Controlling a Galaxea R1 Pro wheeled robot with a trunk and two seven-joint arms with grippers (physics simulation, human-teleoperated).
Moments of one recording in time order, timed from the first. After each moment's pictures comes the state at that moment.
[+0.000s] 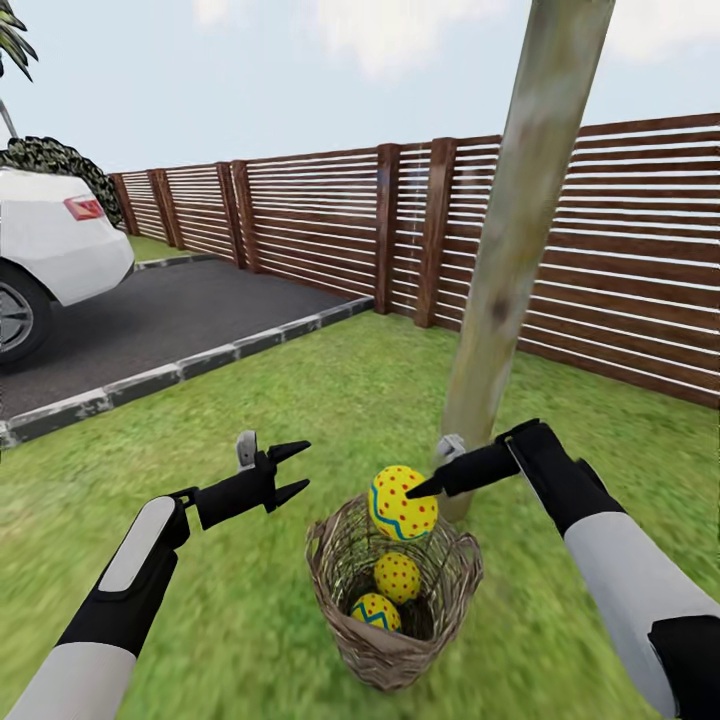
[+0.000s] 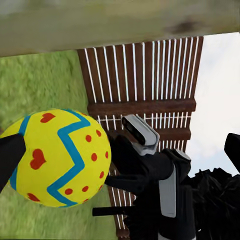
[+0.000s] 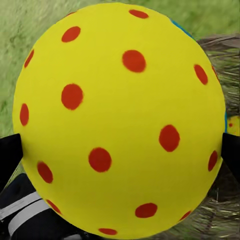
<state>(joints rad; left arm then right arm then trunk) -0.55 0.09 0.01 -1.20 1.54 1.00 -0.01 -0.94 -0.15 0.17 -0.83 0.32 0.90 1.35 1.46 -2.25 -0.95</state>
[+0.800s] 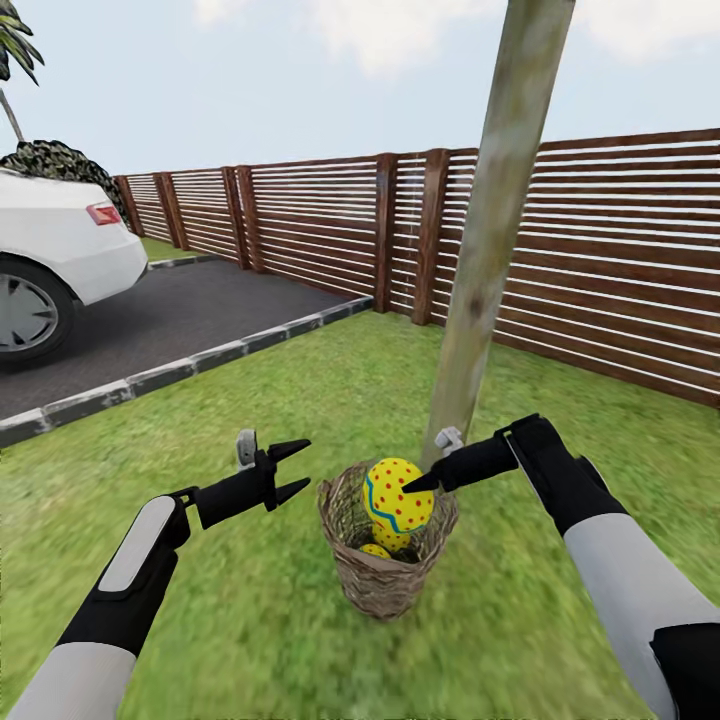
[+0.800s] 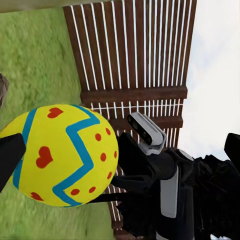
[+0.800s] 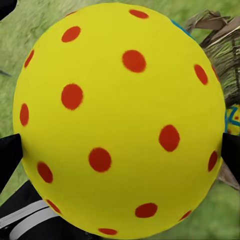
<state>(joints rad) -0.55 0.09 0.01 -1.20 1.55 1.00 -0.01 -0.93 -0.14 0.17 -0.90 0.32 0.91 1.36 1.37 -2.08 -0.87</state>
